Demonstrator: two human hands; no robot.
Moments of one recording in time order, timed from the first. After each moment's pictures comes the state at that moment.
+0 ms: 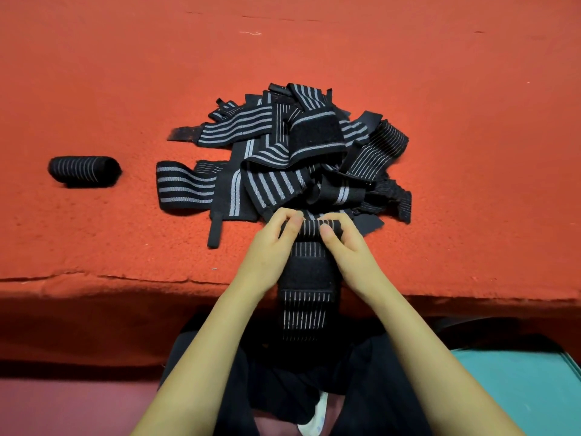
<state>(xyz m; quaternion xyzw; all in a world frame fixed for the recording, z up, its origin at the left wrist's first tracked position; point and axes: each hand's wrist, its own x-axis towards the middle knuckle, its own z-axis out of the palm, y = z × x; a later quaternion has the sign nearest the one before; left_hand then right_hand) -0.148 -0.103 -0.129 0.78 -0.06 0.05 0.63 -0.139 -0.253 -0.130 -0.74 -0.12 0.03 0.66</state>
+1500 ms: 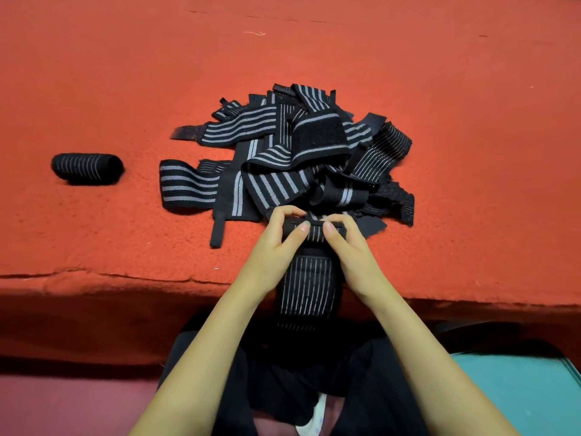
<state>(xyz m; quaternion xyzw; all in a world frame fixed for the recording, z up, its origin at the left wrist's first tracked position) -0.150 -0.101 -0.129 0.75 -0.09 0.03 0.66 -0.139 -0.252 -0.134 -0.72 -0.11 0.04 0.69</state>
